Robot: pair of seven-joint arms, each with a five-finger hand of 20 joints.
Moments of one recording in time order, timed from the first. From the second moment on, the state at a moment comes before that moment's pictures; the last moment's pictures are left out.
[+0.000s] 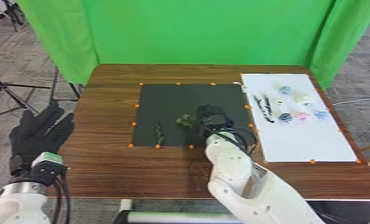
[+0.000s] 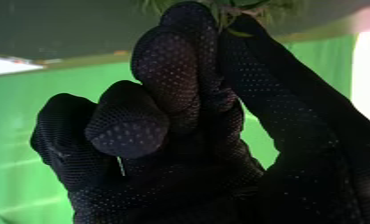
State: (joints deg) left arm 133.8 -51.4 -100.7 -124.7 16.0 18.5 24.8; right arm -76.6 -67.1 42.0 -105.0 -144.5 -12.1 46.2
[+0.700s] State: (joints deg) left arm 132.3 -51.5 -98.9 -123.5 15.4 15.2 24.7; right arm -78.0 -69.9 40.7 -103.4 -142.8 -12.2 45.0
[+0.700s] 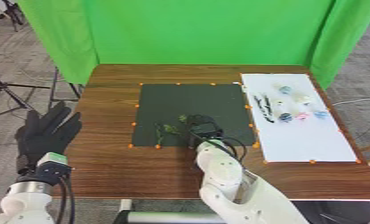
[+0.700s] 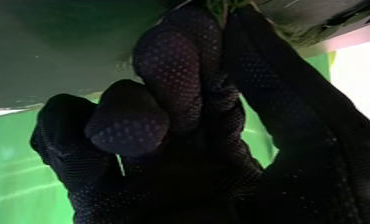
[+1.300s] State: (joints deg) left arm 132.6 -51.6 -99.1 -123.6 15.3 15.3 24.8; right arm -77.9 -68.2 42.0 -106.7 -142.2 -13.4 45.2
